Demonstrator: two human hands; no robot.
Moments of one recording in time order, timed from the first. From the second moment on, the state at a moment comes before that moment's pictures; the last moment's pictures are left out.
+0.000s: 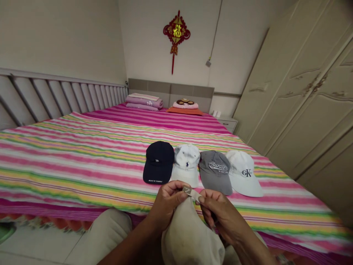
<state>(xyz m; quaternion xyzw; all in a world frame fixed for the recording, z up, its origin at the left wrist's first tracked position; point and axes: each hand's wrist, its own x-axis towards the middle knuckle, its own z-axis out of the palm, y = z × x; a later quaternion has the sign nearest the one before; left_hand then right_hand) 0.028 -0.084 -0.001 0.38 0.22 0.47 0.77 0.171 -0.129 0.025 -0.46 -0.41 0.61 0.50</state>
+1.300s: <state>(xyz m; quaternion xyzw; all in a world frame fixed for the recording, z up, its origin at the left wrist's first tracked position) 0.027 -0.088 -0.009 0.42 0.14 0.46 0.77 0.174 -0.130 0.029 -0.46 -0.48 0.60 0.44</state>
